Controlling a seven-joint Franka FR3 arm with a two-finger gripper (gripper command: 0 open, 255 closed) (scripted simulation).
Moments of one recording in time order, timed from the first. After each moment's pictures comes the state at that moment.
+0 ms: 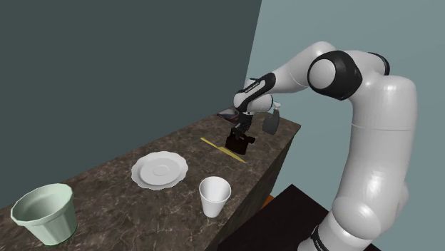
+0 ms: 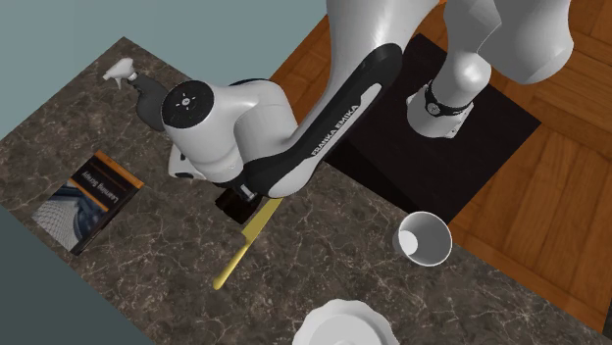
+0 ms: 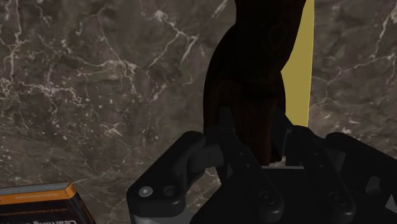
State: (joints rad) arm -0.12 0.37 -0.18 -2.01 0.13 2.43 -0.46
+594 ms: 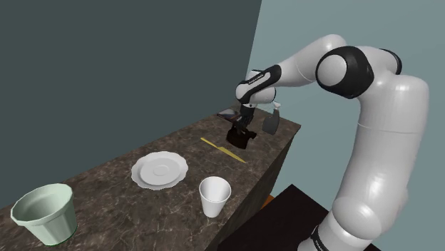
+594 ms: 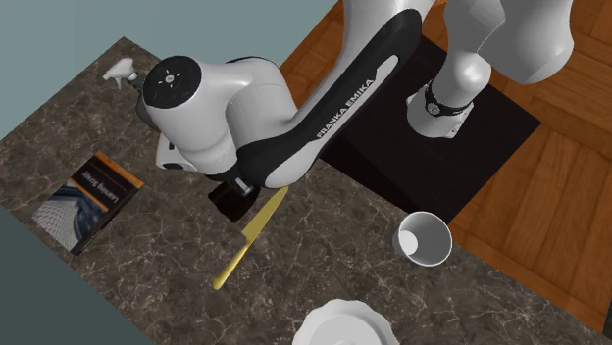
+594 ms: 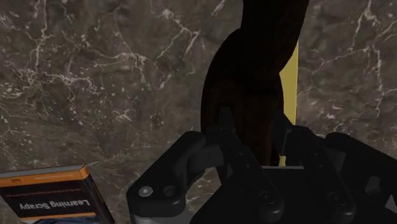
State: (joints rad) arm -0.11 0.30 -0.19 -1.99 0.11 2.34 -0.45
